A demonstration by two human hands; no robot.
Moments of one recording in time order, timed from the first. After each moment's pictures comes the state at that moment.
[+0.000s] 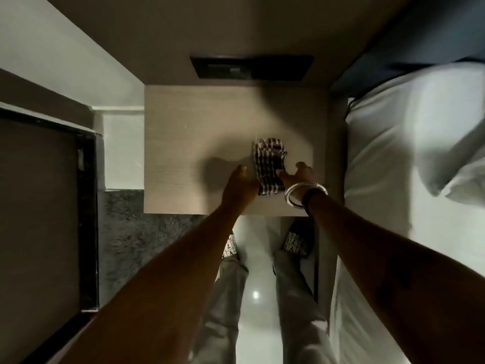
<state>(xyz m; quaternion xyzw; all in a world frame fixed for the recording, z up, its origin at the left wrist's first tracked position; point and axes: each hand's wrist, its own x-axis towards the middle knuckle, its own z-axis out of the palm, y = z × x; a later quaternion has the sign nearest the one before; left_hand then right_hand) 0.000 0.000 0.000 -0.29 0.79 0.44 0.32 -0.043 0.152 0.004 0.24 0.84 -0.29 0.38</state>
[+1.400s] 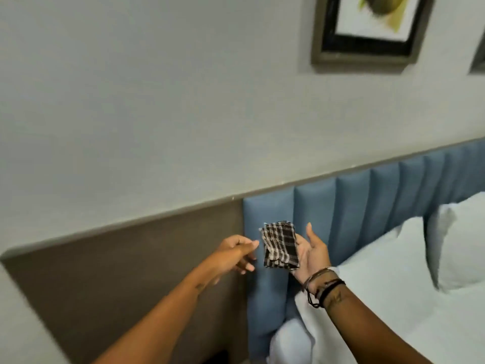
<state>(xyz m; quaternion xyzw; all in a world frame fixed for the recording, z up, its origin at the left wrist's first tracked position) -0.132 0.094 0.663 0.17 0.77 0.57 0.22 -0.080 0.289 0.637 0.09 0.37 -0.92 -0.04</state>
